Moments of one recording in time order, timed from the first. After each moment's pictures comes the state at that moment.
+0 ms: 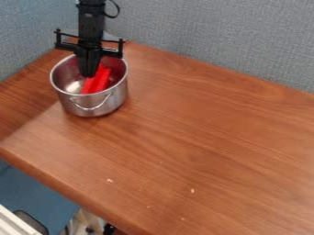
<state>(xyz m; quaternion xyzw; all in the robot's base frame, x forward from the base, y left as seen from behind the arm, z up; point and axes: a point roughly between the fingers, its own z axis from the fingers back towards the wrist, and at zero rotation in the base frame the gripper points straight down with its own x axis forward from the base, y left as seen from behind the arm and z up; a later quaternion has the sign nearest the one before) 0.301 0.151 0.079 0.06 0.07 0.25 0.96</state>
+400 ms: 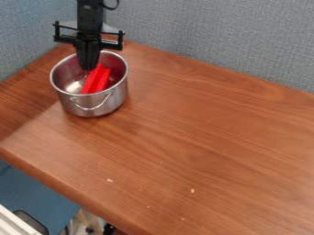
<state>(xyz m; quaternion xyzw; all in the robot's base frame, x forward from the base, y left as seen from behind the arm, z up) 0.304 0.152 0.087 0.06 0.07 0.25 0.96</state>
